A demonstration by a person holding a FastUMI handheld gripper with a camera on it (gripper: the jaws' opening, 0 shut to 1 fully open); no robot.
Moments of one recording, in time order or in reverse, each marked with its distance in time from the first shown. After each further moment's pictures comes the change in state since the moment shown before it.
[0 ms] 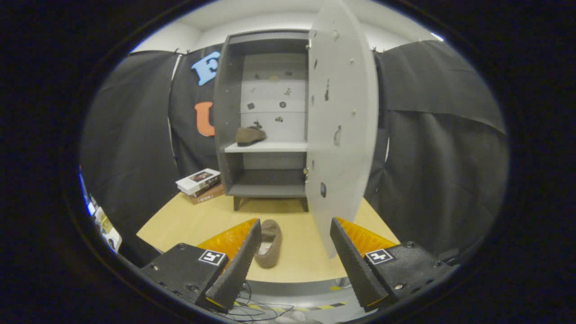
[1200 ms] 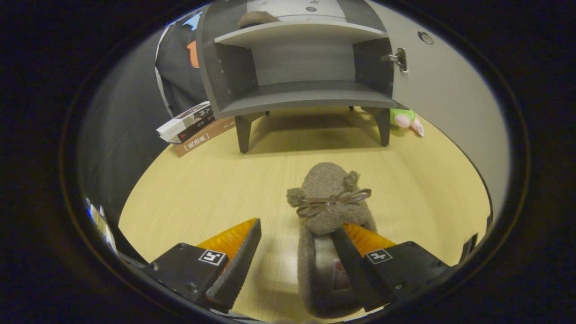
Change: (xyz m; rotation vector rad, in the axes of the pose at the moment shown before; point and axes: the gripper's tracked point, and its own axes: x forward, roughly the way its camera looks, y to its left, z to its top) arm 0.289 0.114 -0.180 0.070 0.412 0.136
